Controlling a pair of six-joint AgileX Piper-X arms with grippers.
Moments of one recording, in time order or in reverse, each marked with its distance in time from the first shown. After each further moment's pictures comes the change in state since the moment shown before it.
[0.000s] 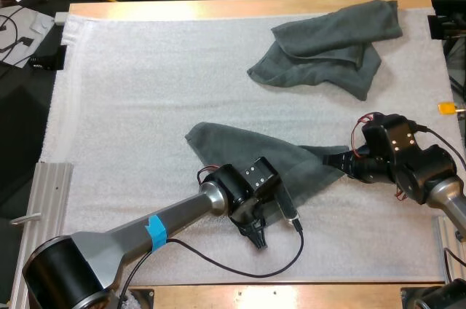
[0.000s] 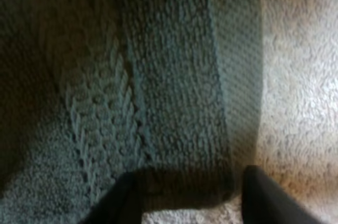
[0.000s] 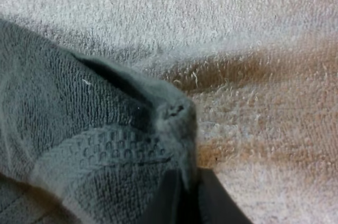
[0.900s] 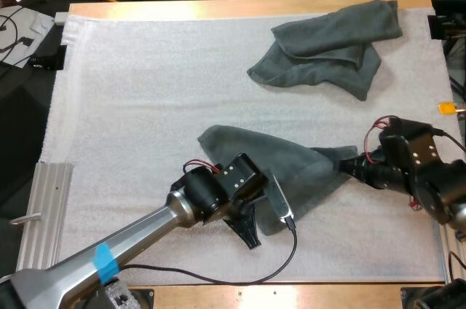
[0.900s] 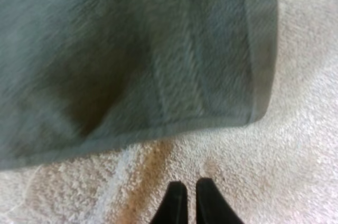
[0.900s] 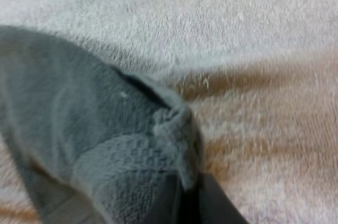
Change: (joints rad) left arm 0.000 -0.237 -0.030 0.114 -0.026 -0.019; right arm 0.000 -0.145 0.000 0.060 0.000 0.000
